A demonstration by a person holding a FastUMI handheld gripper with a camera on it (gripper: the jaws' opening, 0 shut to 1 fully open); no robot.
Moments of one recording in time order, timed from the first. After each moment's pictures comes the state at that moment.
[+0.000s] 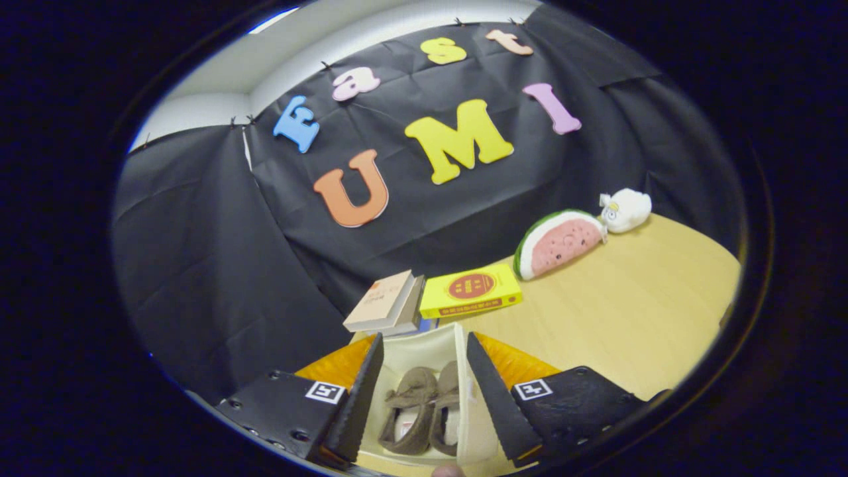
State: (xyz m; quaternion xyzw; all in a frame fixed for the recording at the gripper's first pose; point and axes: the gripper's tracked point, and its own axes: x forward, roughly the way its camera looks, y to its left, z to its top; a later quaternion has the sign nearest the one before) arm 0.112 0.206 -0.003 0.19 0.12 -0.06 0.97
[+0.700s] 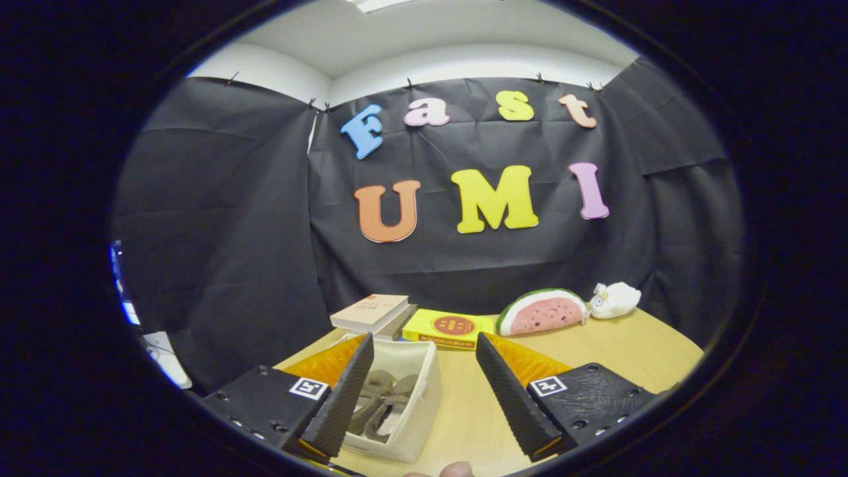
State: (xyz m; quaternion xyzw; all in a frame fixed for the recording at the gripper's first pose) arm 0.048 0.198 -0.001 0.02 0.04 -0.04 1.00
